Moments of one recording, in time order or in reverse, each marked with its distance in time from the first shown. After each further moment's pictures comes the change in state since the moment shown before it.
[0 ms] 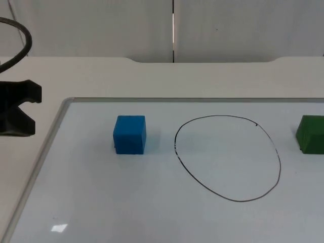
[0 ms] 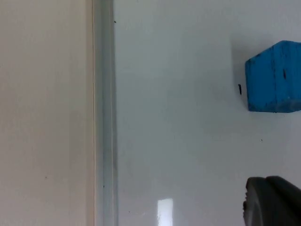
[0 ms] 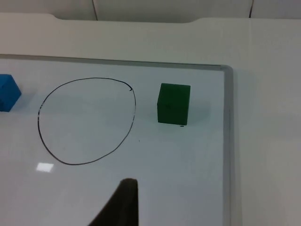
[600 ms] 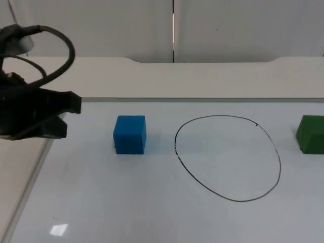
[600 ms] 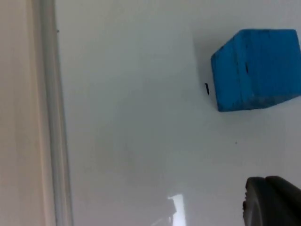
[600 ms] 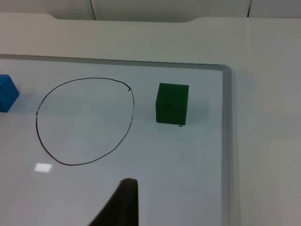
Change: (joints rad) right arm -0.002 0.000 0.000 0.000 0.000 0.000; left arm -0.203 0.080 -0.048 0.032 -0.125 -0.059
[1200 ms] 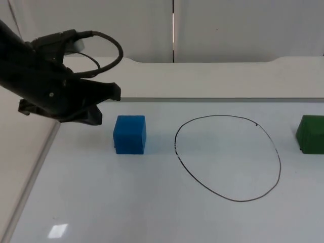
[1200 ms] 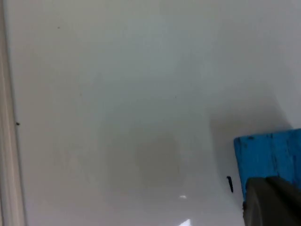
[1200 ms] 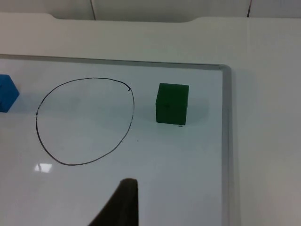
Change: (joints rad) right arm 0.000 0.001 0.000 0.000 0.000 0.000; left arm -0.020 0.381 -0.314 0.000 -0.003 0.000
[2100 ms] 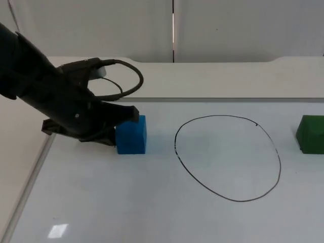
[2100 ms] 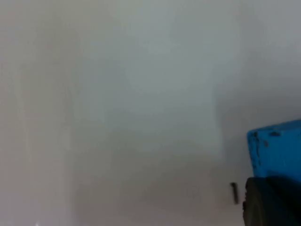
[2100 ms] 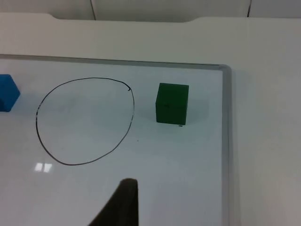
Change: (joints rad) right arm 0.000 0.000 0.000 0.000 0.000 0.000; left arm -0.071 0.142 -0.058 -0.041 -0.029 0.000
